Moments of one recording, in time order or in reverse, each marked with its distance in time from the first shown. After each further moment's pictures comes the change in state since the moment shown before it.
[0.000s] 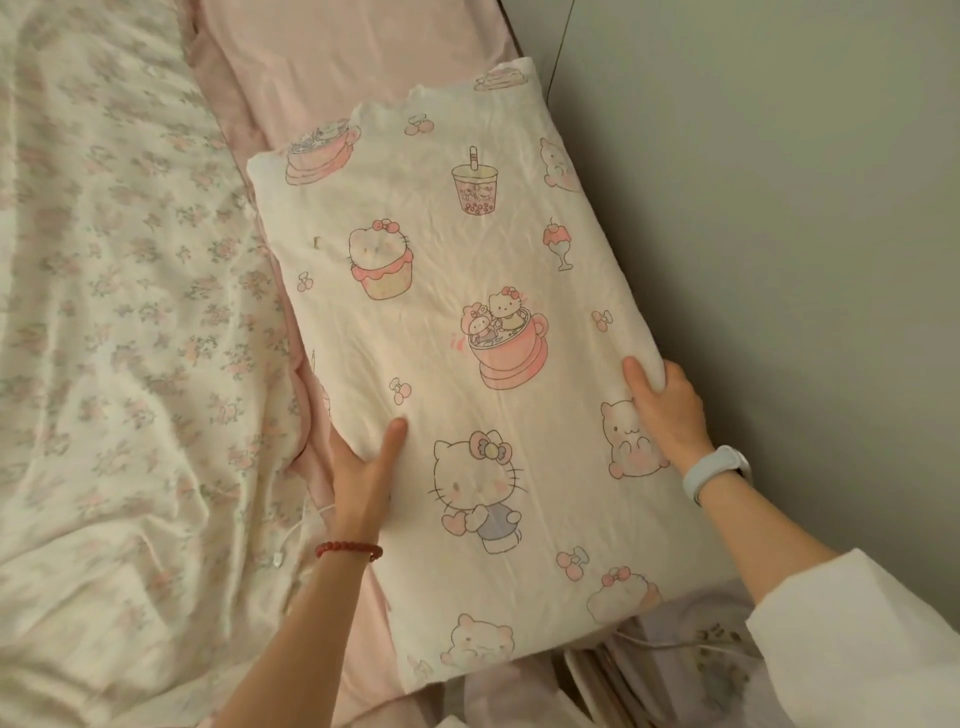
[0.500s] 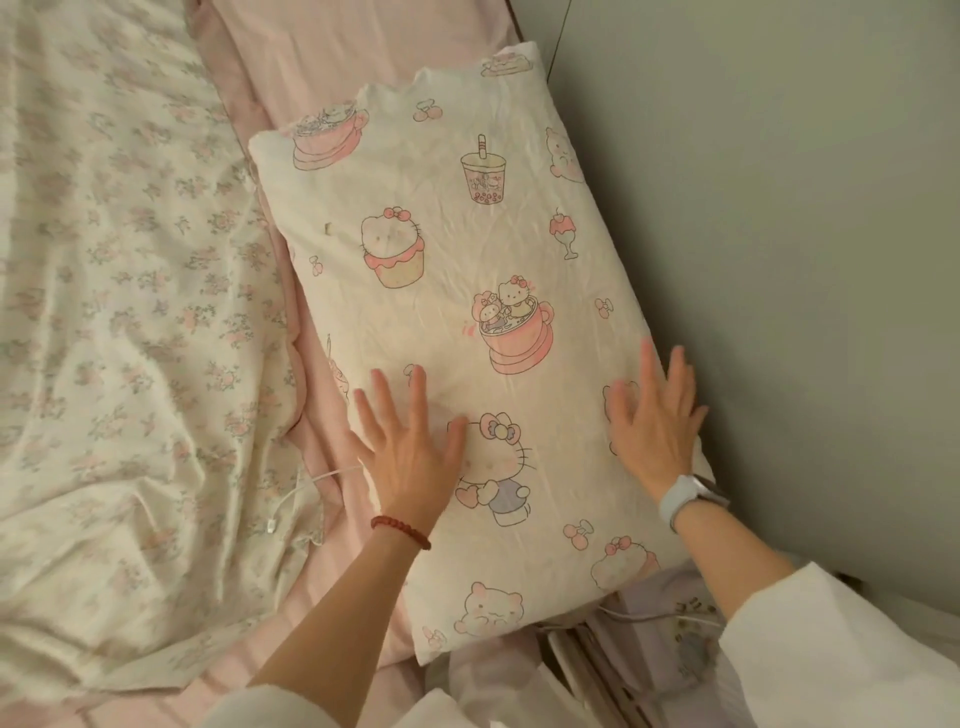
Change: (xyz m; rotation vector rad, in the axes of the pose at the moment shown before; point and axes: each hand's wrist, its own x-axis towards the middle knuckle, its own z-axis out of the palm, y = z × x) left_hand -0.036 -0.008 0.032 0.802 -0.105 0.248; right_hand -0.052 0.017 0.005 -0.422 0.088 -0.208
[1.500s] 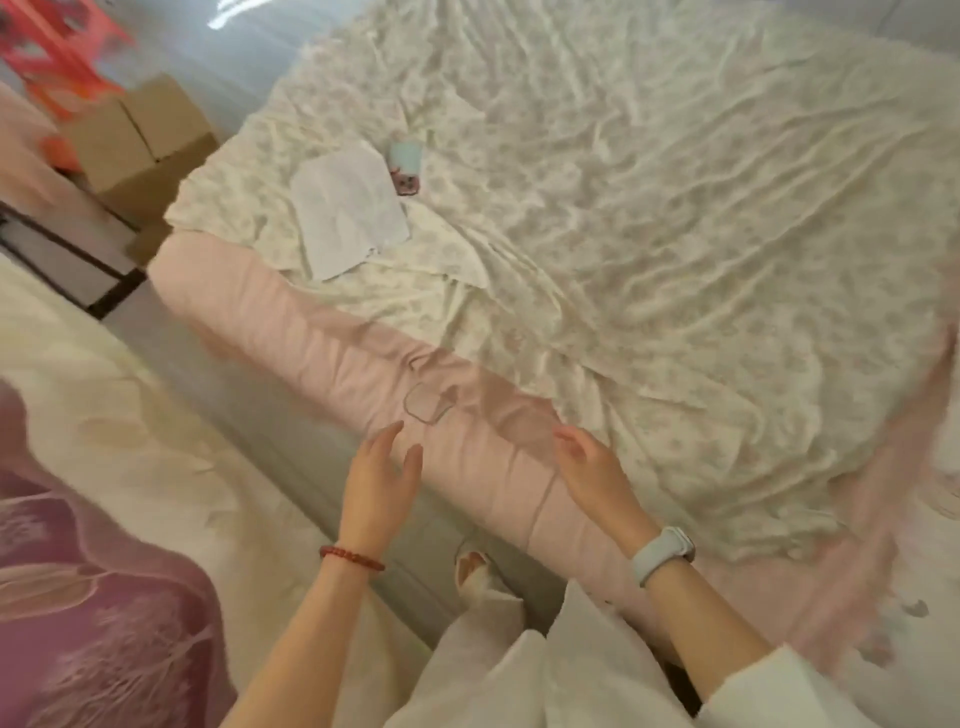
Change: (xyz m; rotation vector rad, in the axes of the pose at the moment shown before) left_hand -0.369 -0.524 -0.256 -0.614 0.493 -0.778; right_hand -0.505 -0.411 0.209 0.102 -0.858 -0.744
